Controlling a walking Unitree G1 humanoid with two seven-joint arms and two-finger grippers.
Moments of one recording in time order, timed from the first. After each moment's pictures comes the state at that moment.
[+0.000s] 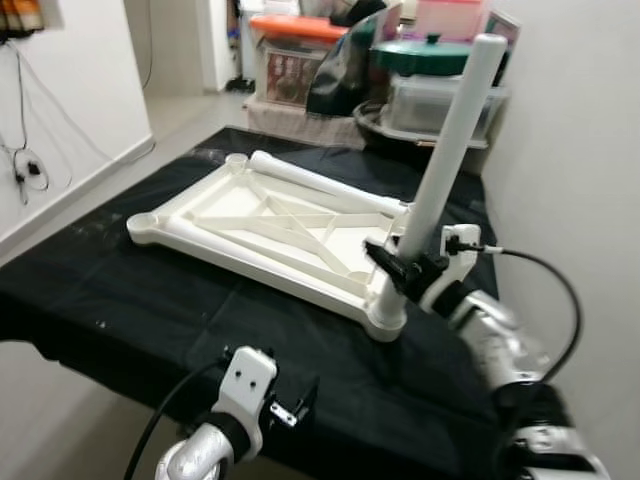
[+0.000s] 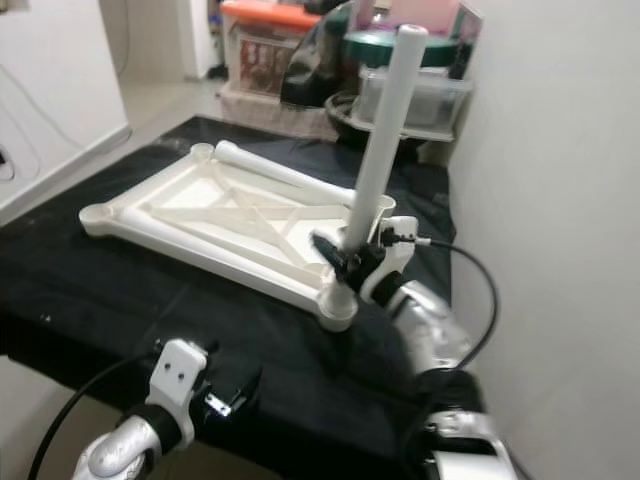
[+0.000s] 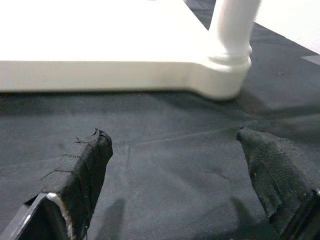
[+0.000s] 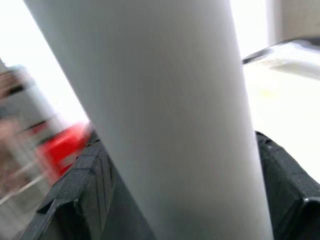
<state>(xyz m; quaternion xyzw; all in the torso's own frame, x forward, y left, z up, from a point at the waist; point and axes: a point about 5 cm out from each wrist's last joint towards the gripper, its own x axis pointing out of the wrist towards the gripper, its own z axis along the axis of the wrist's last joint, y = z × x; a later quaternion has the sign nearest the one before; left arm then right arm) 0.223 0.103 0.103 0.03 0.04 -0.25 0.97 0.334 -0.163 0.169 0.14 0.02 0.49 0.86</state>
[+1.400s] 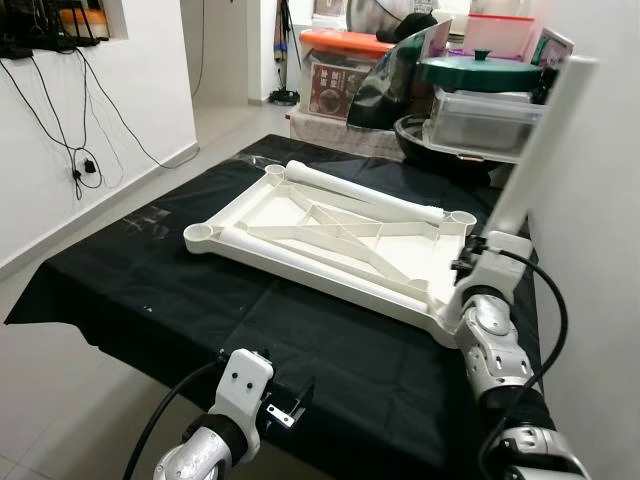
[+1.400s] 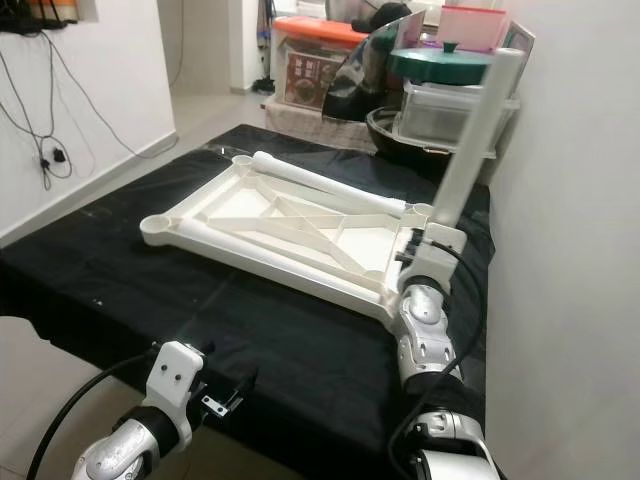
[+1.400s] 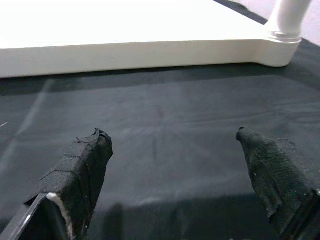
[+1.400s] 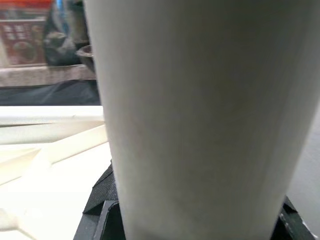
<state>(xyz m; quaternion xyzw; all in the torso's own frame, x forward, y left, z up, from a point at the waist) 0.223 0.103 0.102 0.03 0.04 -0.25 0.97 0.357 -0.217 0.155 0.05 -0.01 -0.26 0.97</state>
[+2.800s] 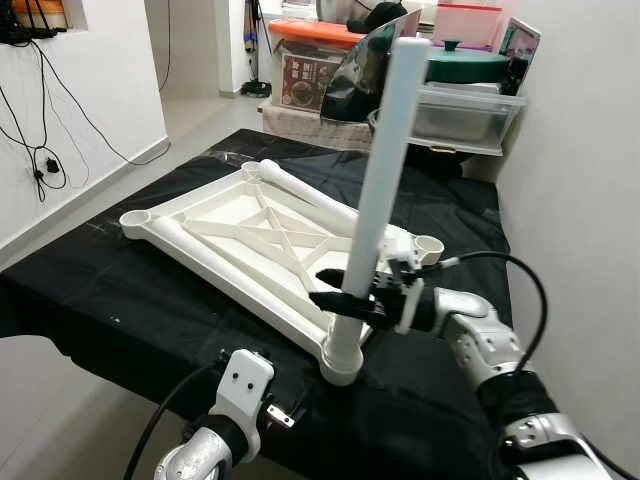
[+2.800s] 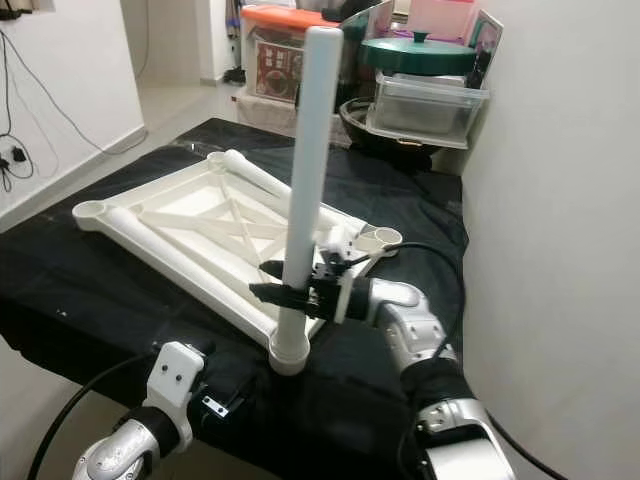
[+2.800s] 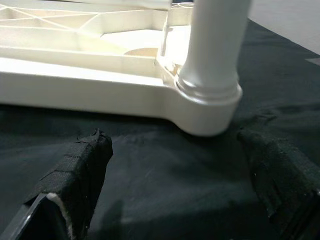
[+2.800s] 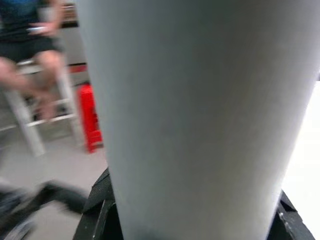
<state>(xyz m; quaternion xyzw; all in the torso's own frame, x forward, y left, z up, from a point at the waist) 0.223 0.104 0.101 0.03 0.04 -0.25 0.97 0.349 -0.126 0.171 0.02 0.00 0.52 0.85</state>
